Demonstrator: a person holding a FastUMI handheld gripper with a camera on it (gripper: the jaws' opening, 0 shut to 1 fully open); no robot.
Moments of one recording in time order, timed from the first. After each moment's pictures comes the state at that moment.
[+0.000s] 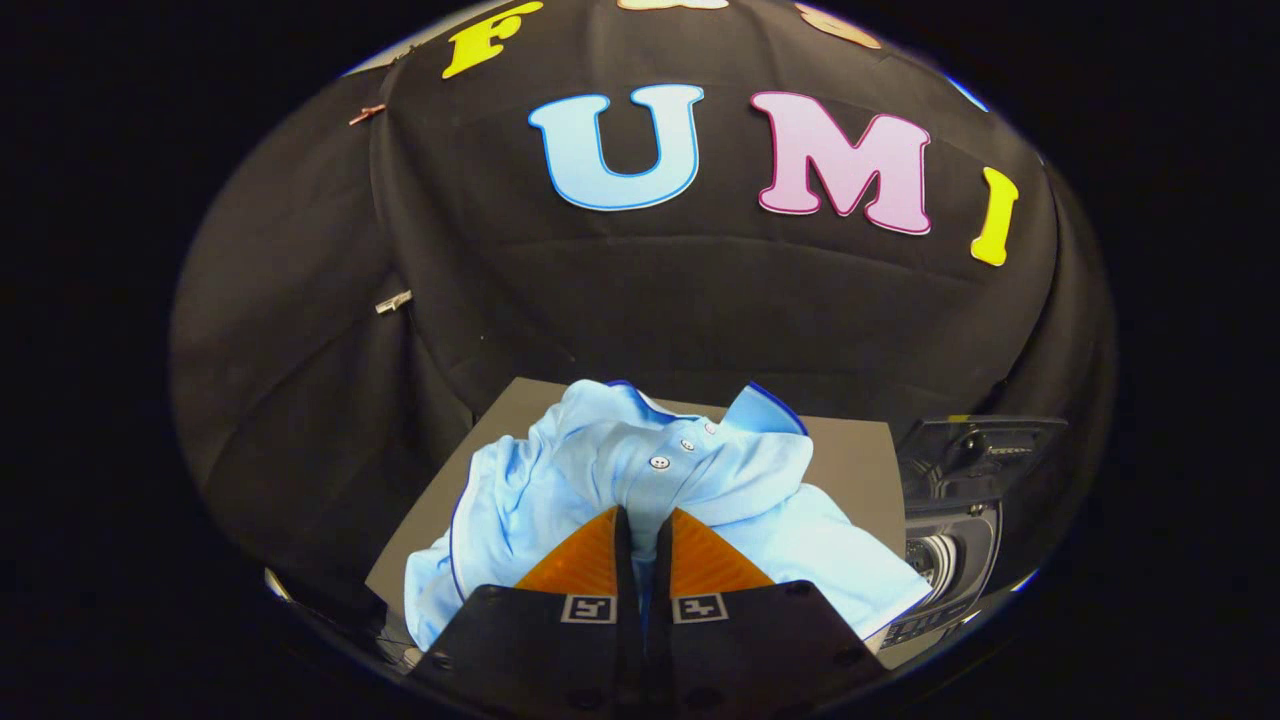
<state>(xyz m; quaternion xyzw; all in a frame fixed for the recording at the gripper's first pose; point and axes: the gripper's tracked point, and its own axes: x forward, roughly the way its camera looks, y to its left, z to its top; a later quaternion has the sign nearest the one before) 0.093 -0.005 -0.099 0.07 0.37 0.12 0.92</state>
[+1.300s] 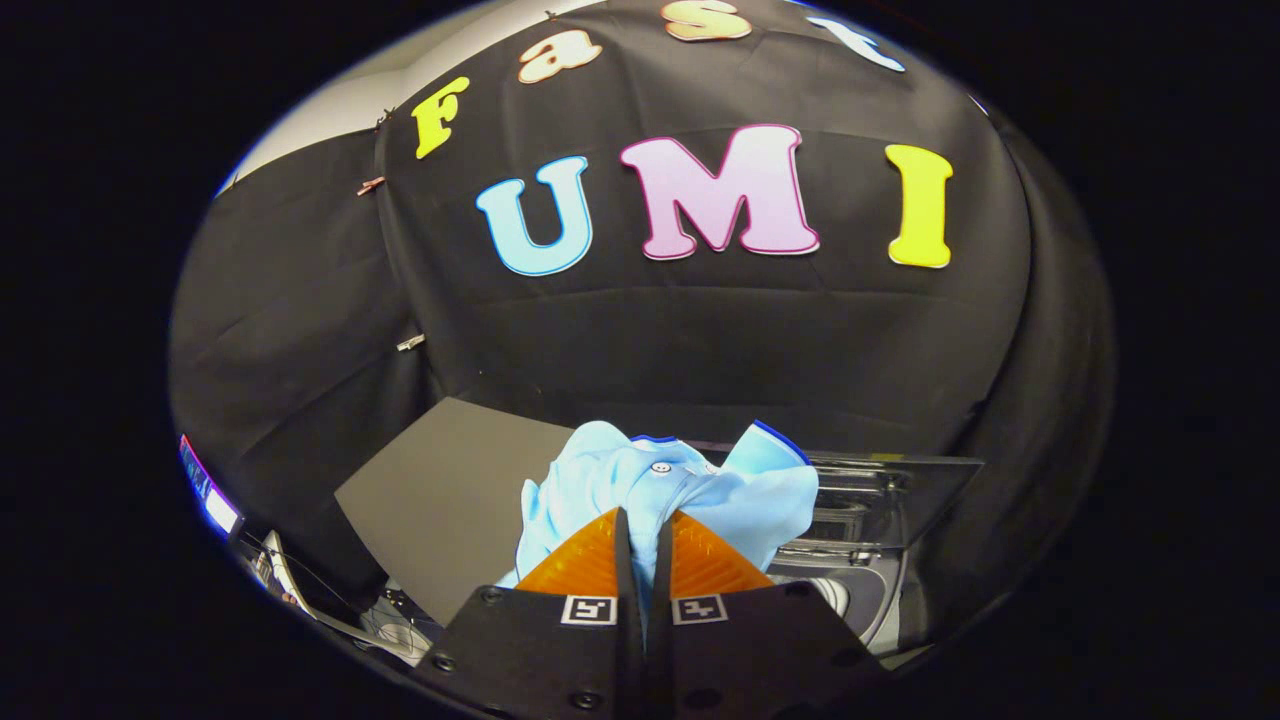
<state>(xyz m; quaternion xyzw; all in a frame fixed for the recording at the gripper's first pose) 0.084 -0.337 -0.095 0.12 0.32 0.19 0.92</state>
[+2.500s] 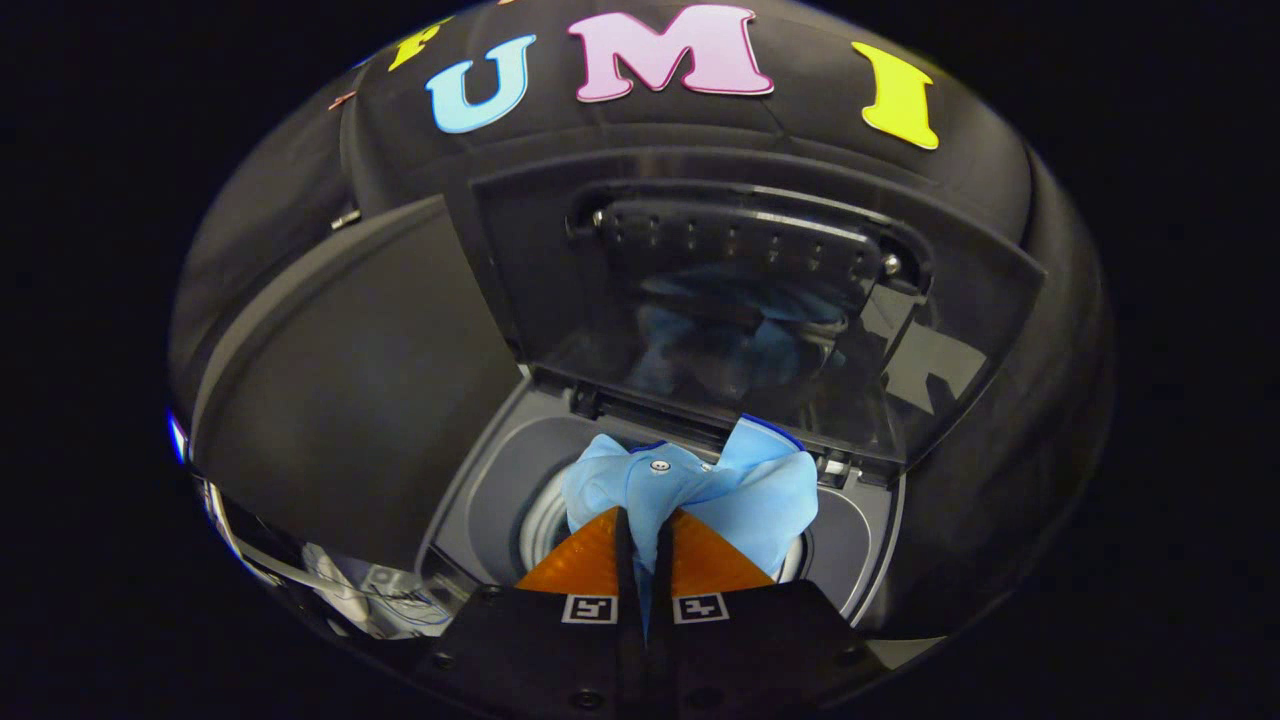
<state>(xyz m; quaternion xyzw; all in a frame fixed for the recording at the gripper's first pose) 0.062 -0.398 -0.362 0.00 0.44 0.16 0.88</state>
